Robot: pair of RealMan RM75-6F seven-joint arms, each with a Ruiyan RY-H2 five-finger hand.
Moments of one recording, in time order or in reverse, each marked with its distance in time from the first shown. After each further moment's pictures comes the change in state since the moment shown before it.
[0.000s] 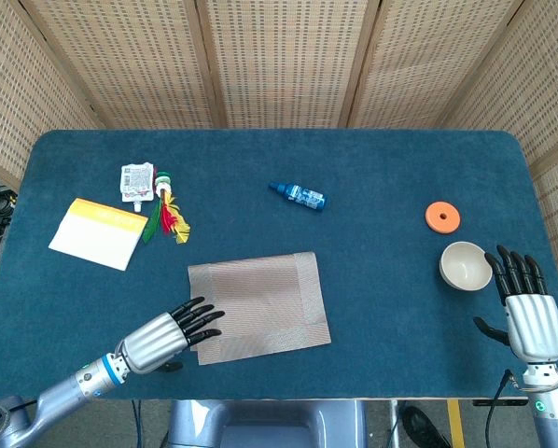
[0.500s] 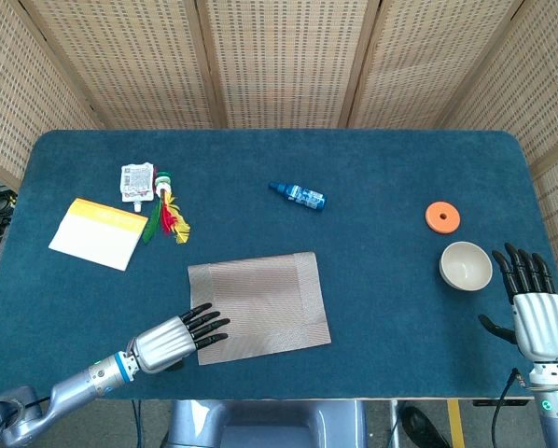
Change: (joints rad) left arm -0.041 -0.091 0.046 0.149 -0.006 -0.013 0.018; right arm -0.007 0.007 0.015 0.020 -0.005 0.006 0.042
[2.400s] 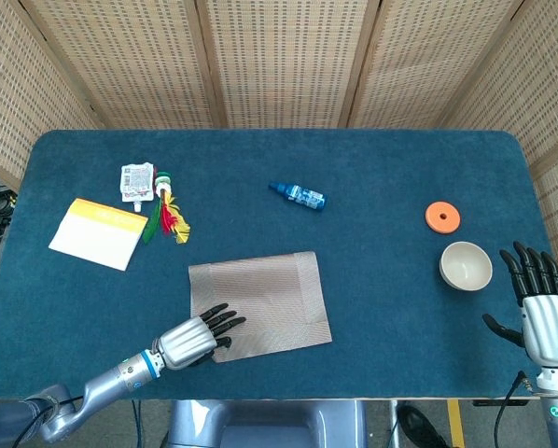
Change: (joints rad) left arm -0.061 -0.155 0.037 0.065 -0.165 -0.070 0.039; right arm -0.027 0.028 0.017 -0.032 -0.040 0.050 0.023
